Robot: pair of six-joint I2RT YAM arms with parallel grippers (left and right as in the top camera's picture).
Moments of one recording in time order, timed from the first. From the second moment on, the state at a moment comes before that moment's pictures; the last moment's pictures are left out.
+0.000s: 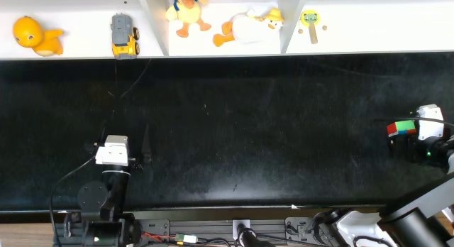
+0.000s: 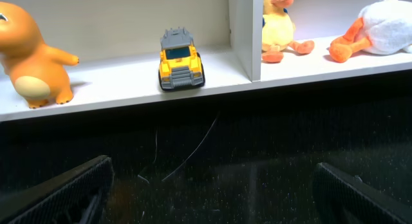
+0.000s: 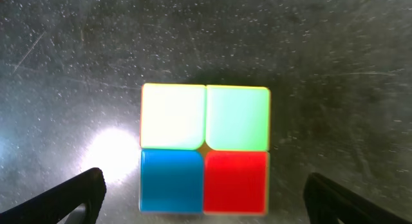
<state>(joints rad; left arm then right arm) 0.01 0.01 0.01 -0.08 0.08 0.11 -0.97 1.64 0.99 -0.68 -0.41 -1.07</state>
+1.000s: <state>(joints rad) 0.01 0.01 0.01 -0.08 0.08 0.11 -0.89 1.65 0.99 -0.66 -0.47 -1.00</state>
